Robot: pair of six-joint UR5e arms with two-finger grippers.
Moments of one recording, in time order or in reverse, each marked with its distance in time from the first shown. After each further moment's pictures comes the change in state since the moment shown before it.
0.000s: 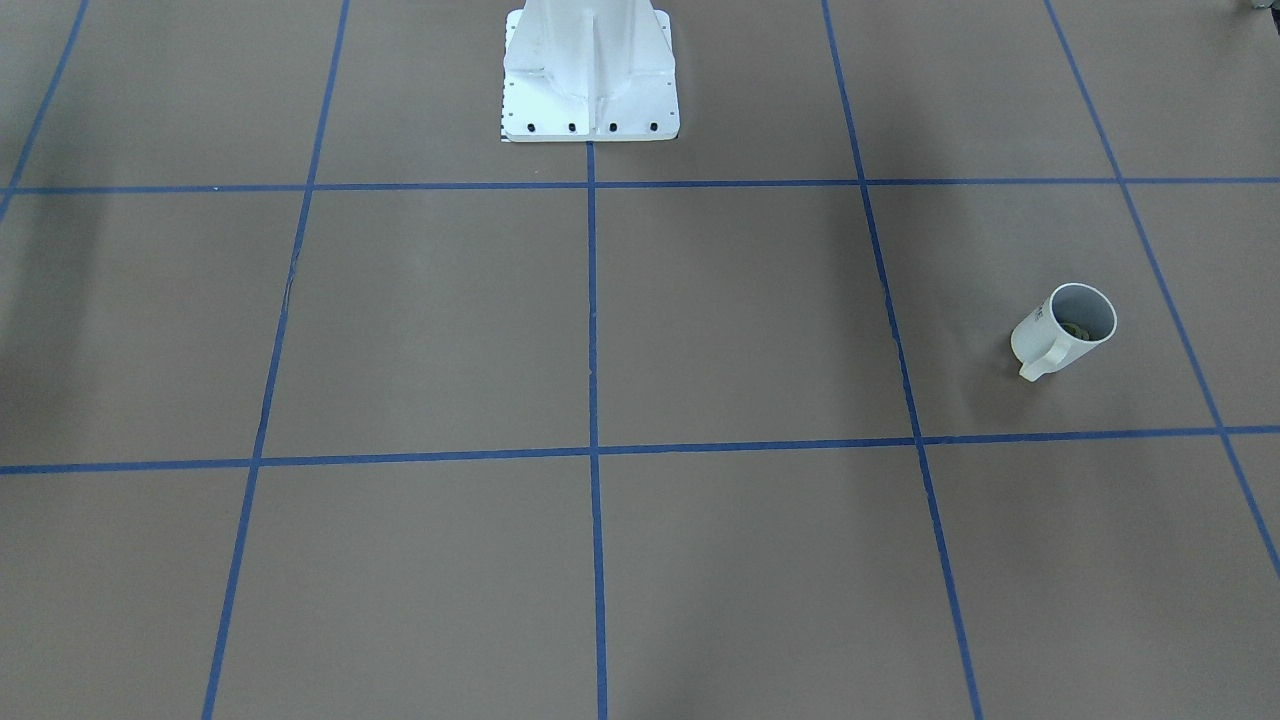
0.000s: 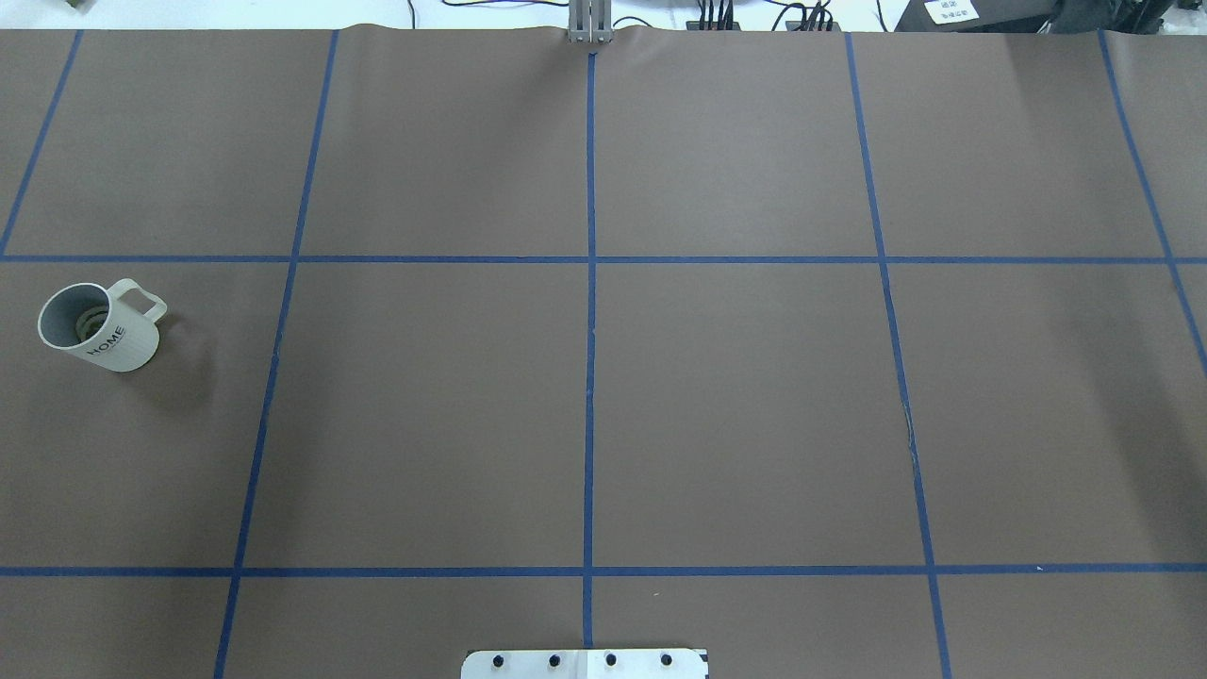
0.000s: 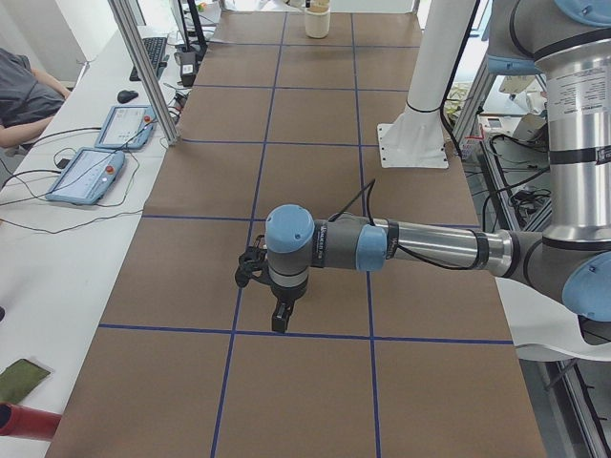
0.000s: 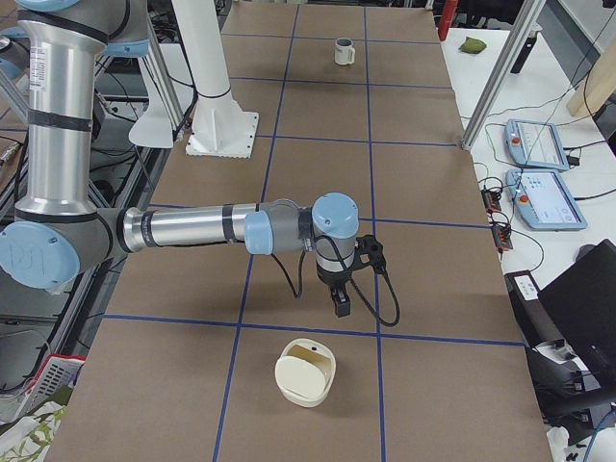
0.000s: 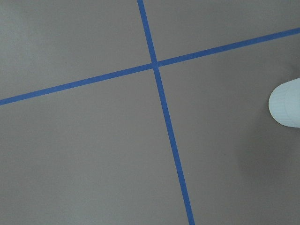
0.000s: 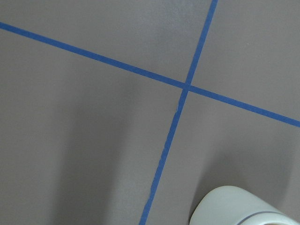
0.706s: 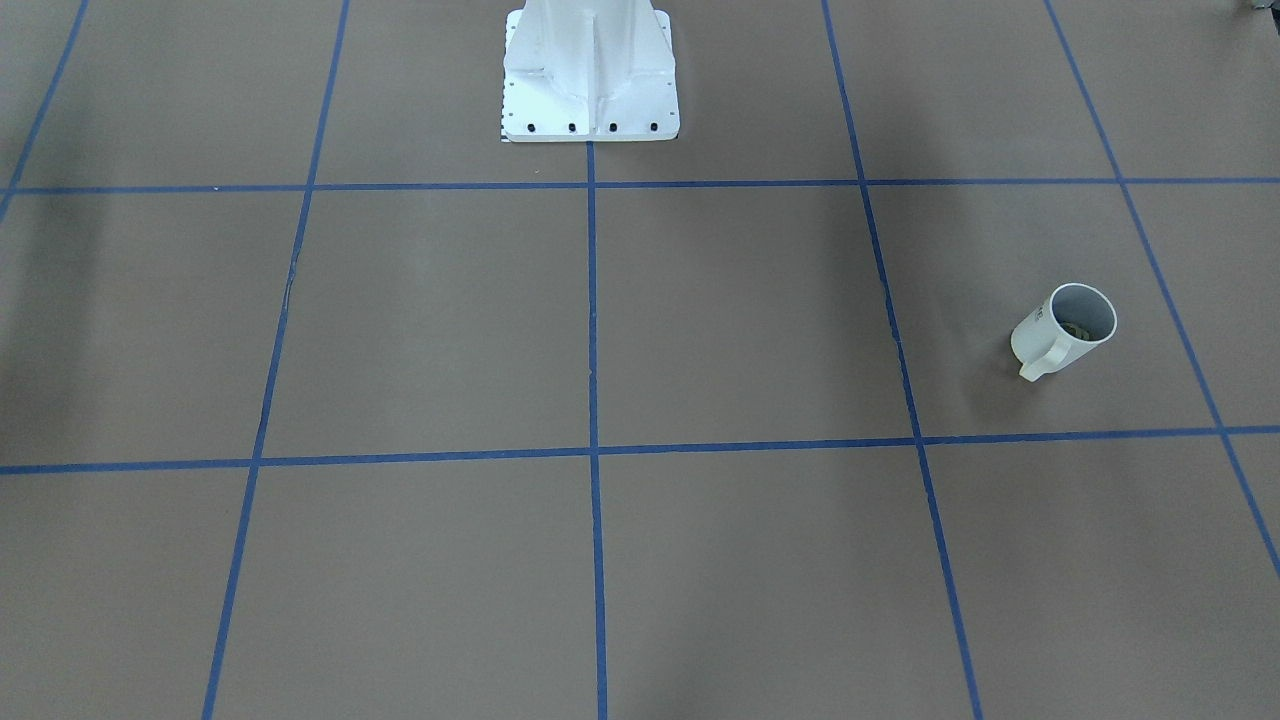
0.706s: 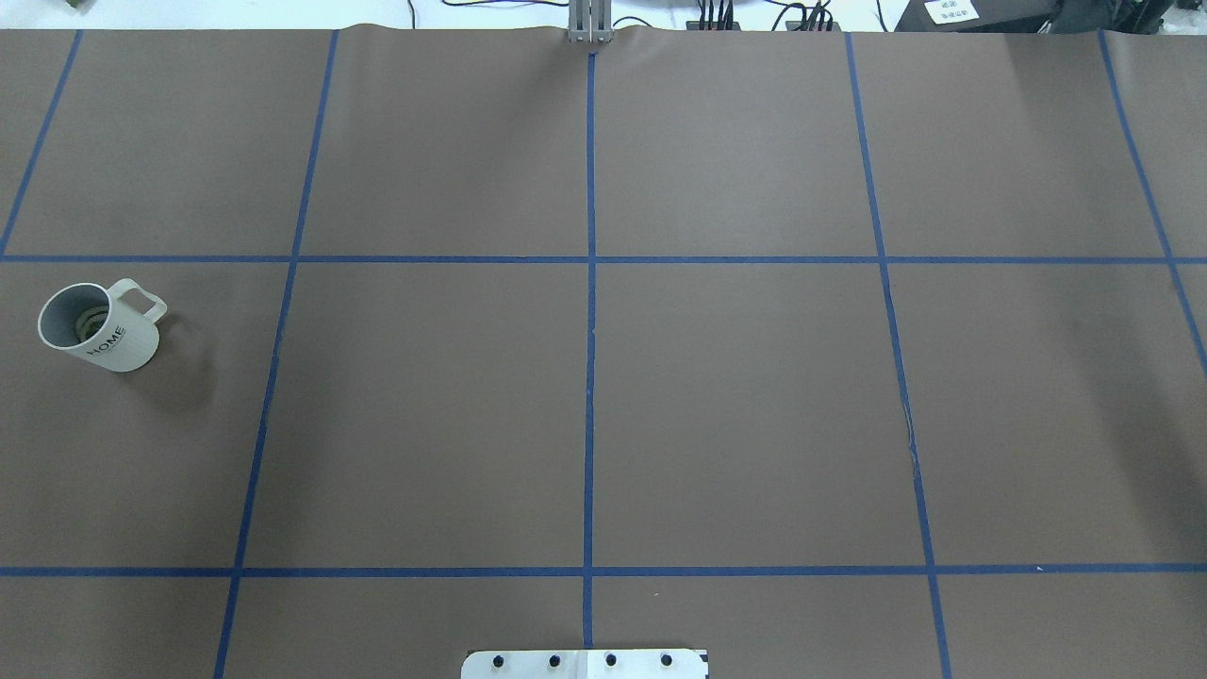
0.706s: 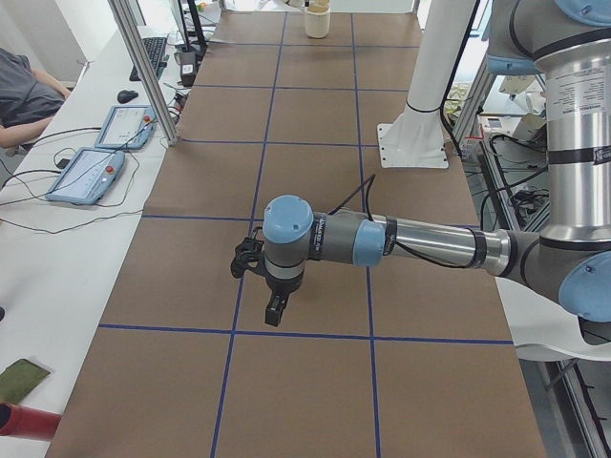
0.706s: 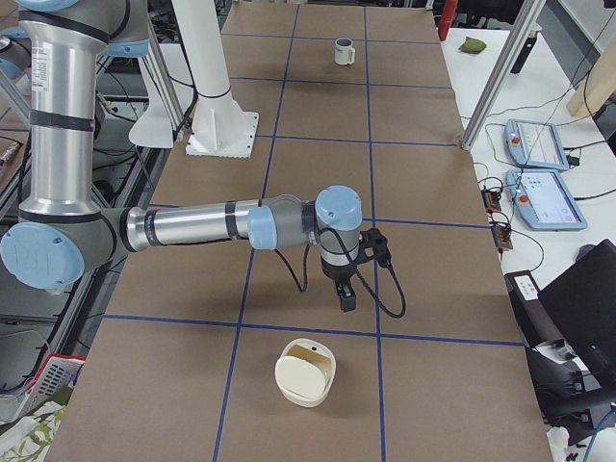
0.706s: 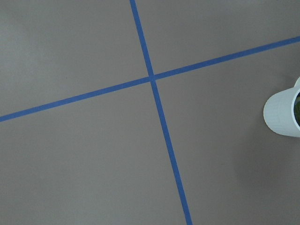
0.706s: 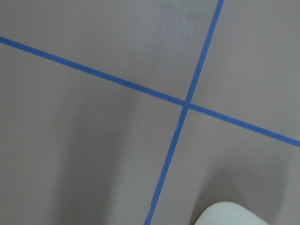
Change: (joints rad) left arm 0.000 -0.020 -0.015 -0.053 0.007 -0.010; right arm 0.000 0.046 0.009 0.001 -0.011 0.015
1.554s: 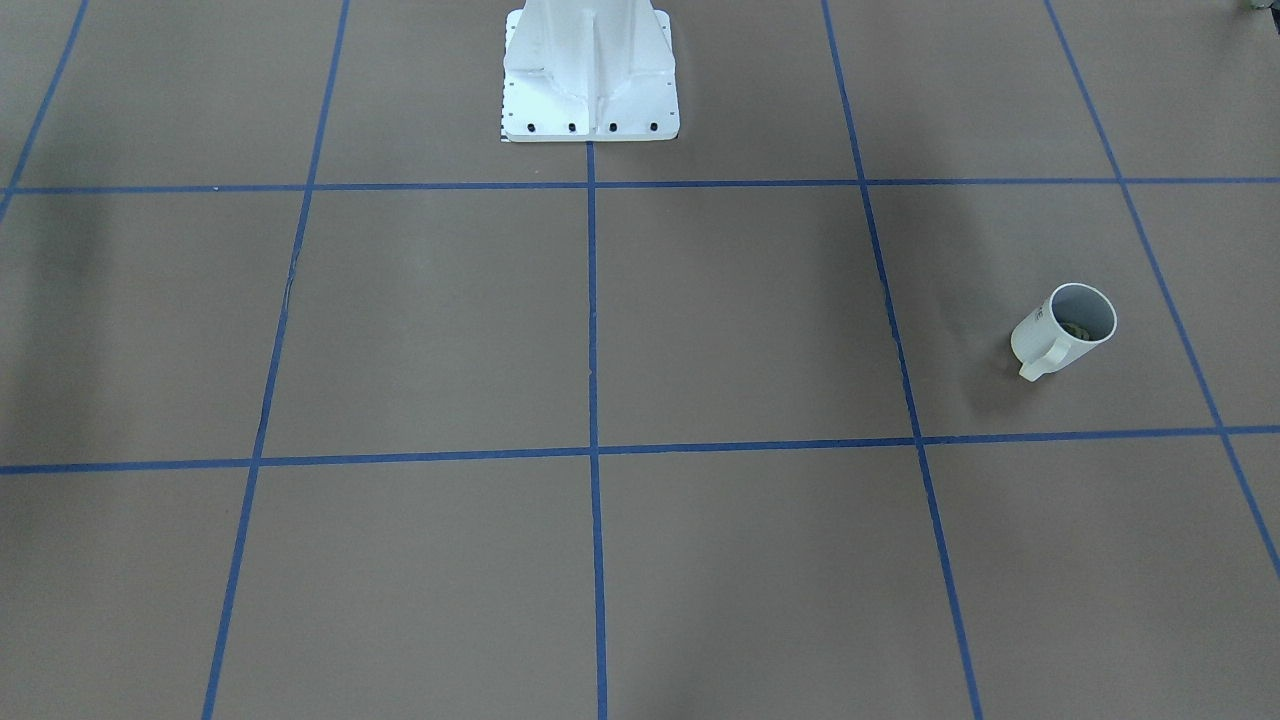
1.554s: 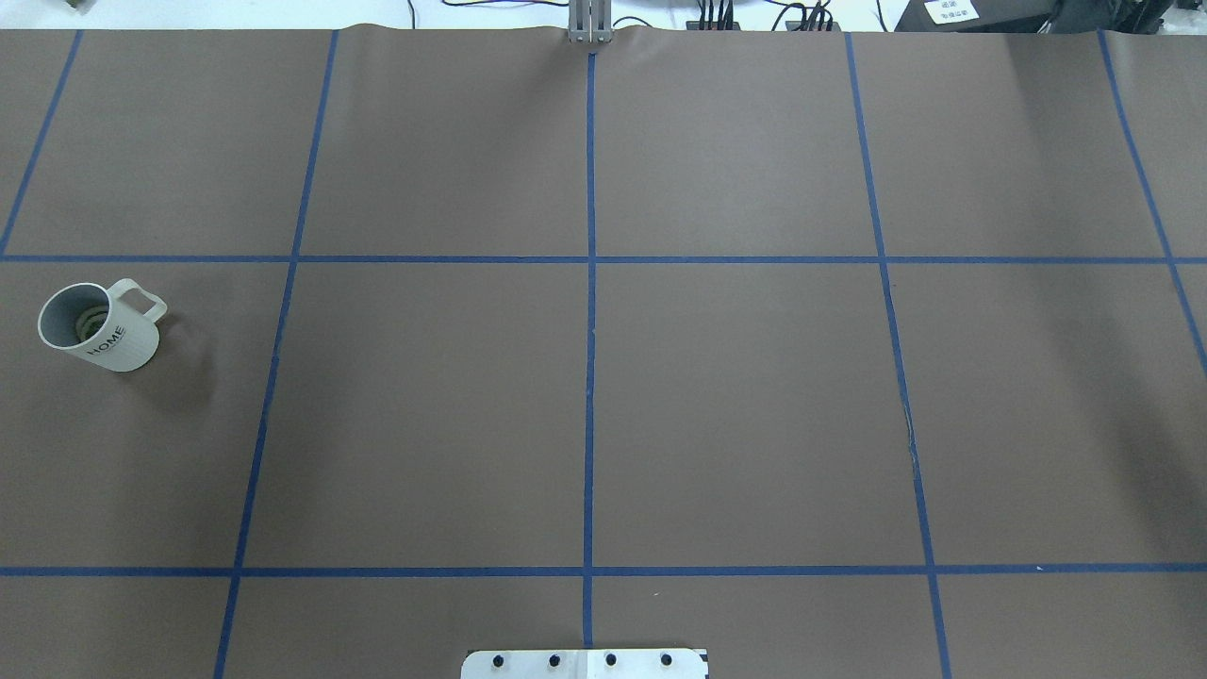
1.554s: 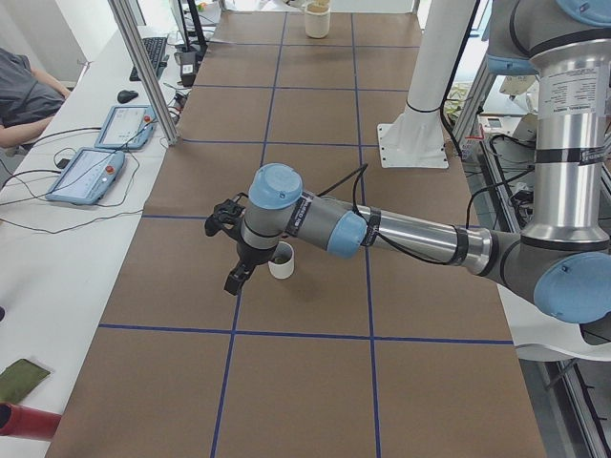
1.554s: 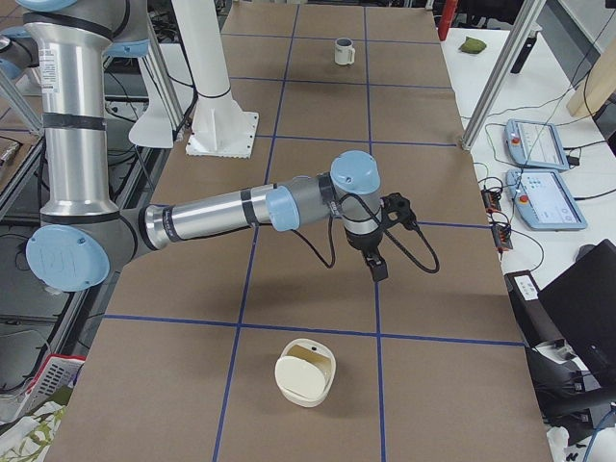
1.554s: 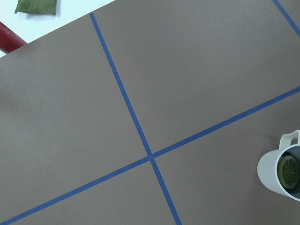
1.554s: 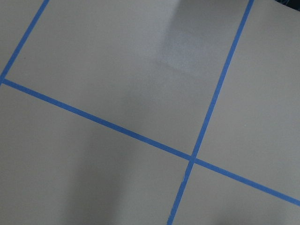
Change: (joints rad) left arm 0.000 -0.087 0.029 -0.201 0.024 -0.027; right arm -0.002 0.083 0.016 0.095 0.012 0.046
